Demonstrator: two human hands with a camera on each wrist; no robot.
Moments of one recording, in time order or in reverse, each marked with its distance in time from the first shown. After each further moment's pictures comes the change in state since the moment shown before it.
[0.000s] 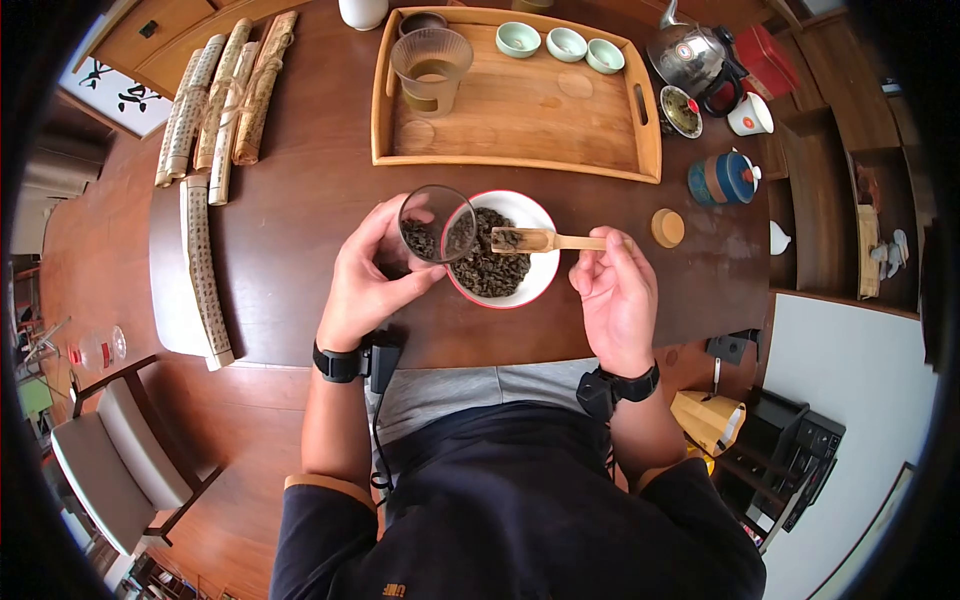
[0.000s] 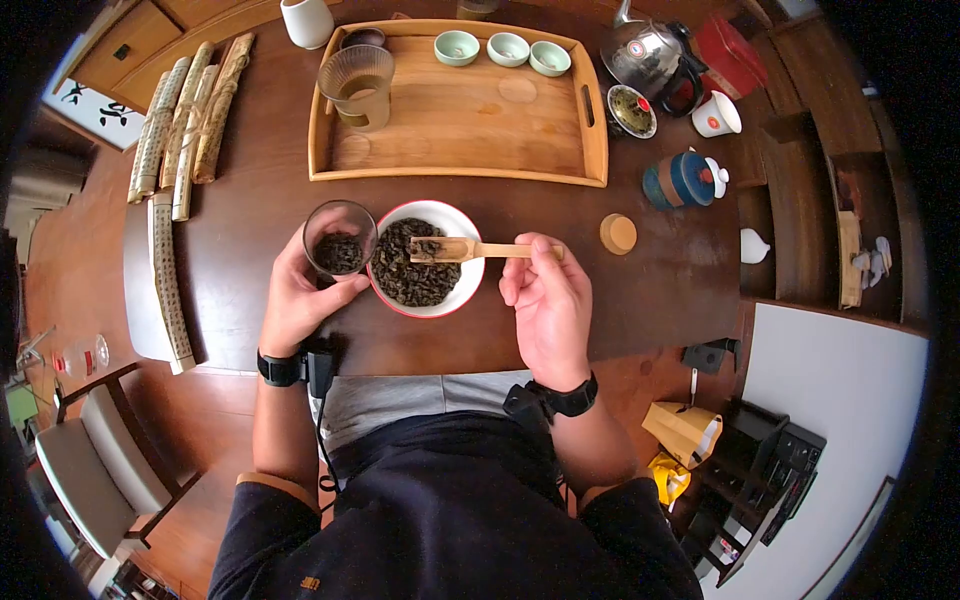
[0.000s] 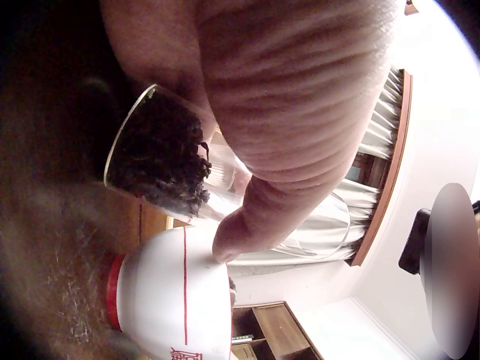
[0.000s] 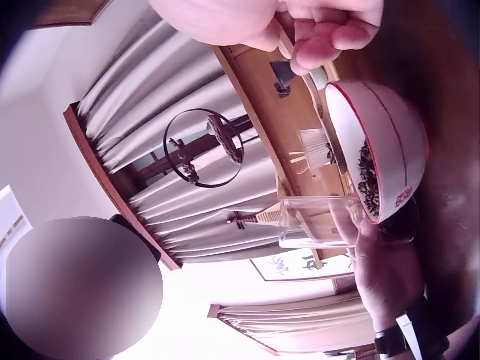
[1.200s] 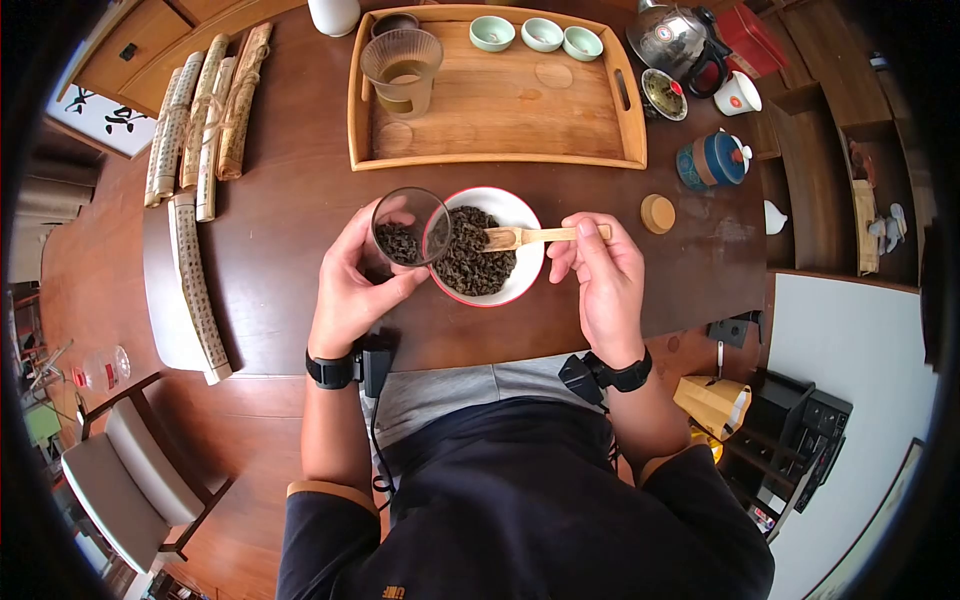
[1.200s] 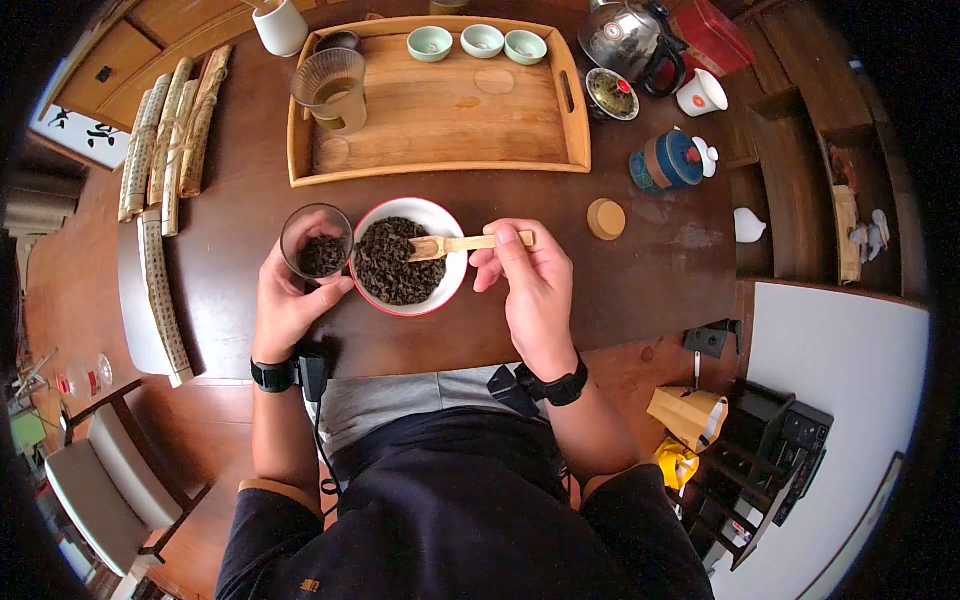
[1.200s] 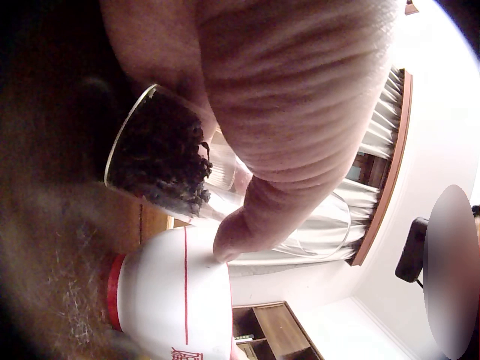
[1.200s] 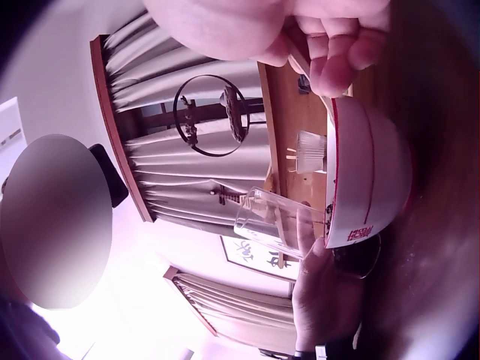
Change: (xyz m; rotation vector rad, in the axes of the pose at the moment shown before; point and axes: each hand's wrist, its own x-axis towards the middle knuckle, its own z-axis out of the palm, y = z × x) left_hand -0.001 0.000 0.001 0.026 0.007 0.001; right_hand 0.006 0.004 0.004 -0.326 -0.052 -0.159
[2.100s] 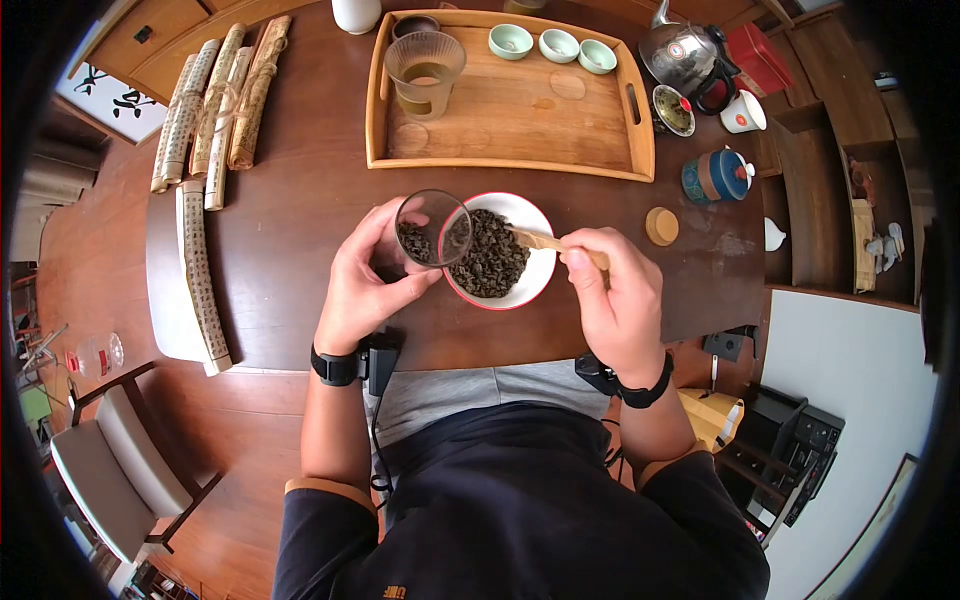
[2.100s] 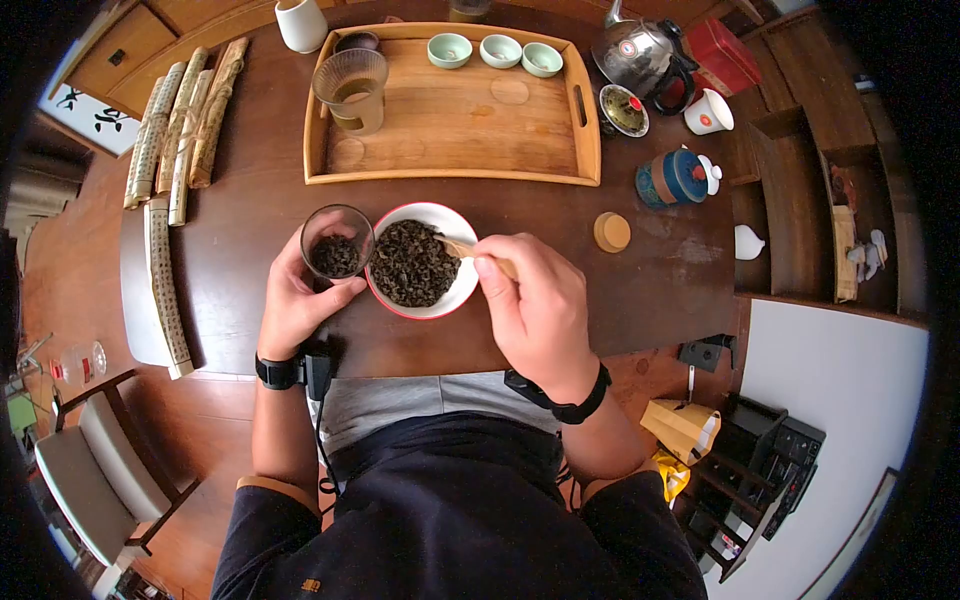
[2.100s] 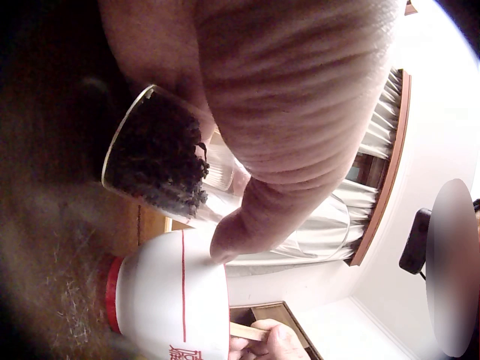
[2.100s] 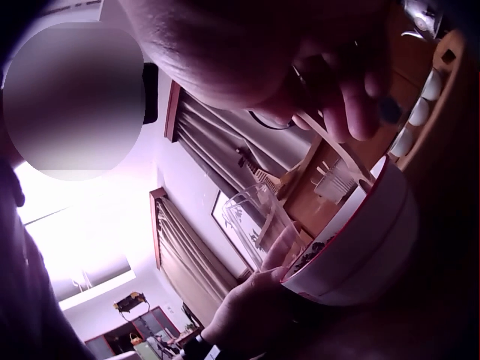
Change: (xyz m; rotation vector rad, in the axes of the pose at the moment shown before) left_hand -0.001 -0.002 -0.001 -0.029 -0.002 0.009; right_hand -0.004 -0.044 0.012 -0.810 -0.212 -0.542
